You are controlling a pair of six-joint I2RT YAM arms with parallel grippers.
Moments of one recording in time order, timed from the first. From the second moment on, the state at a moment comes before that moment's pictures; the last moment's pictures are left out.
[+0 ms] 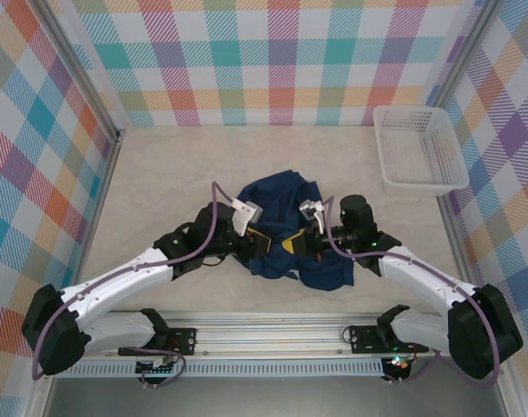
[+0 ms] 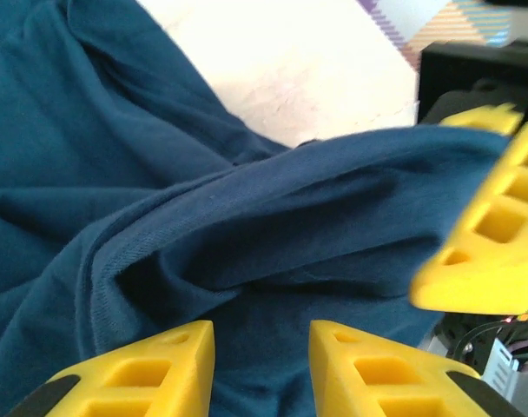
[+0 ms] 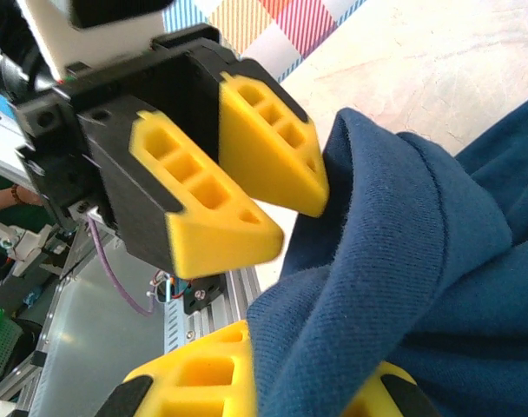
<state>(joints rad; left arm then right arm) -0.80 1.15 0.79 -0.26 0.24 -0.38 0.53 1.13 0.58 0.08 -0.95 0.31</state>
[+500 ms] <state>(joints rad) -0.80 1.36 0.92 -0.28 0.24 -0.40 0.53 1.11 0.58 0.07 -0.93 0.30</state>
